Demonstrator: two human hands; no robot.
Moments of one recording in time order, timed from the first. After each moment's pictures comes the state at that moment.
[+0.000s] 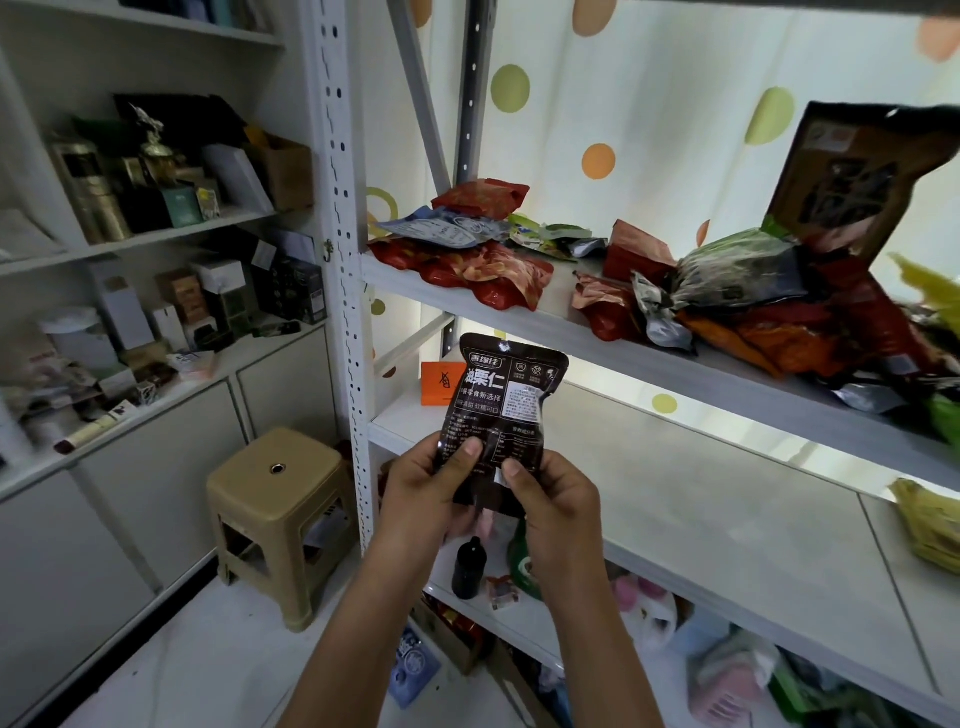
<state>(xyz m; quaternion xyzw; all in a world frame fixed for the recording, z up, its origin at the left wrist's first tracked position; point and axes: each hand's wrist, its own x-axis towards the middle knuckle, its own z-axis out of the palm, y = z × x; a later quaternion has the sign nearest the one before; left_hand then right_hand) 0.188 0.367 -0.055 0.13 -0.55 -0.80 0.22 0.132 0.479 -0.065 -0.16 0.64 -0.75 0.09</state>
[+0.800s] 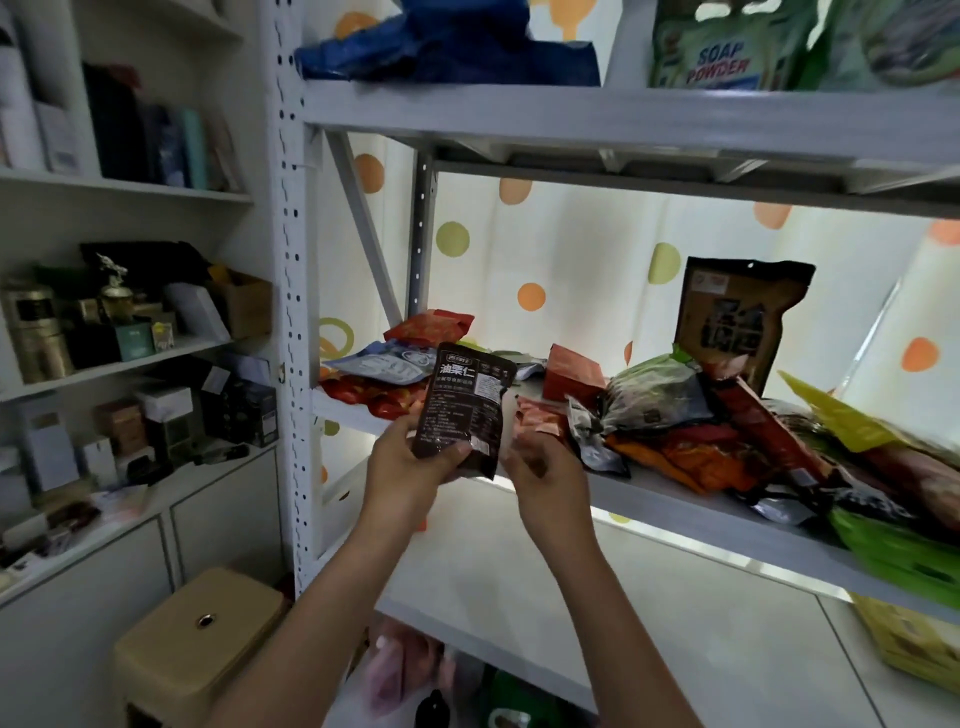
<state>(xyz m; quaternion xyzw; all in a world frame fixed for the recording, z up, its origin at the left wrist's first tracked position) 0.079 0.333 0.037 0.14 -0.66 -0.66 0.32 0.009 0.467 0.021 -0.20 0.78 -0.59 -0.10</state>
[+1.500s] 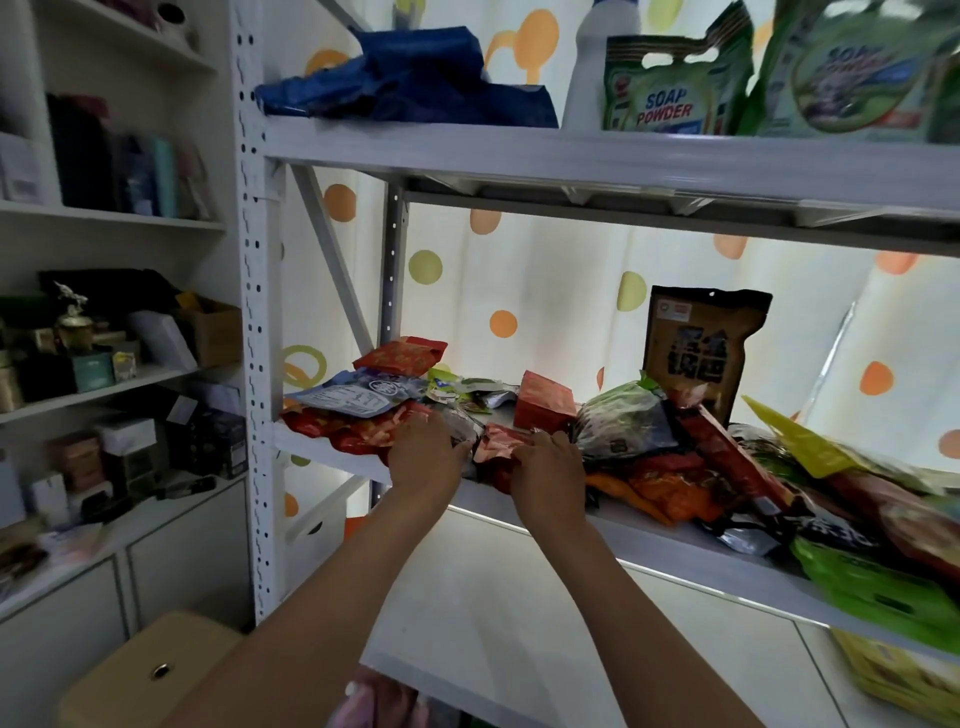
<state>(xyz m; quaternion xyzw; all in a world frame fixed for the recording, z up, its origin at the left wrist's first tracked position) -0.028 0.343 0.051 0.22 -0.91 -0.16 0.30 -0.070 0.481 0.038 -0.23 0.91 -0.12 -0.34</state>
